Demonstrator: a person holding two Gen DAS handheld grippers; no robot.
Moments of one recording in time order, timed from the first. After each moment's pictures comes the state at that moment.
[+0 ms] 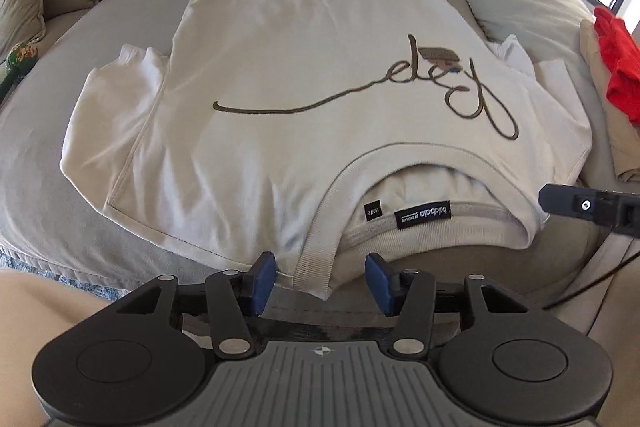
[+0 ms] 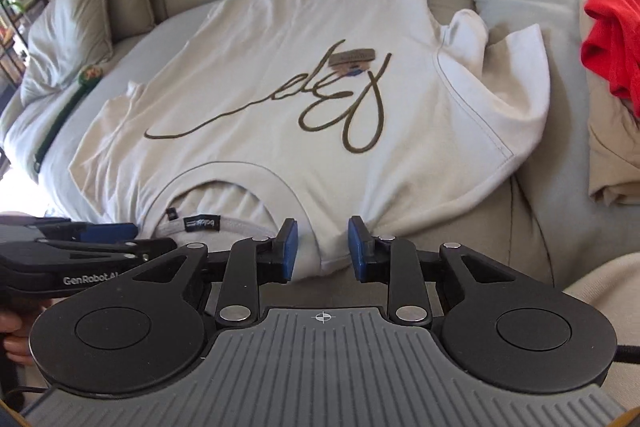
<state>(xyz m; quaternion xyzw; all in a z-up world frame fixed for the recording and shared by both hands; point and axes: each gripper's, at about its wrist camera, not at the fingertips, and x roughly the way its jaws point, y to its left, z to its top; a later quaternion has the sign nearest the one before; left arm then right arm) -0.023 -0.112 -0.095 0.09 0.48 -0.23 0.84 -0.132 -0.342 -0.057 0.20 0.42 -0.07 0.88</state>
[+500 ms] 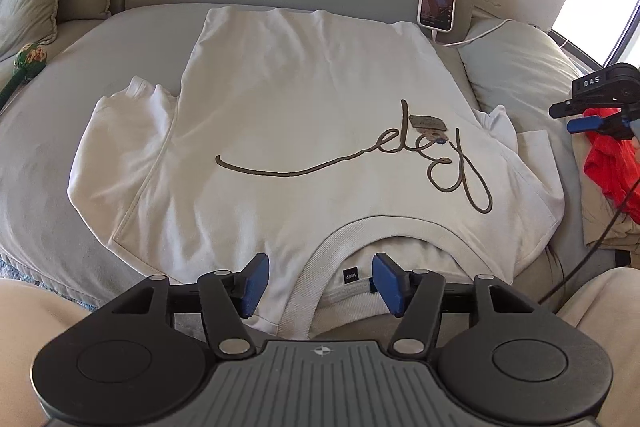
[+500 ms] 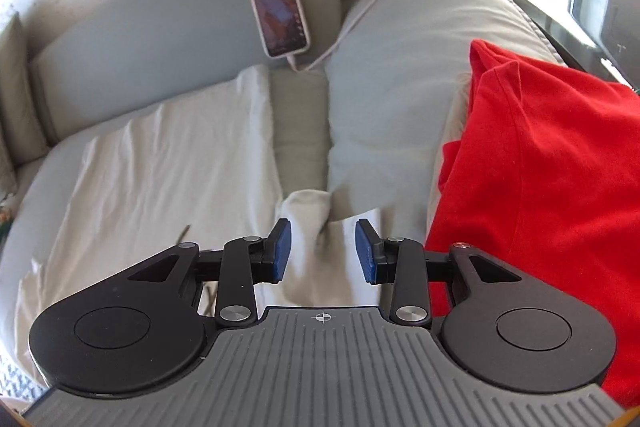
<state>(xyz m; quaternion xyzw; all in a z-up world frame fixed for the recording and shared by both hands) -0.019 -0.114 -0.075 0.04 0.45 -0.23 0.86 -0.035 -0.489 0.011 0.21 0.40 -0.23 0.86</state>
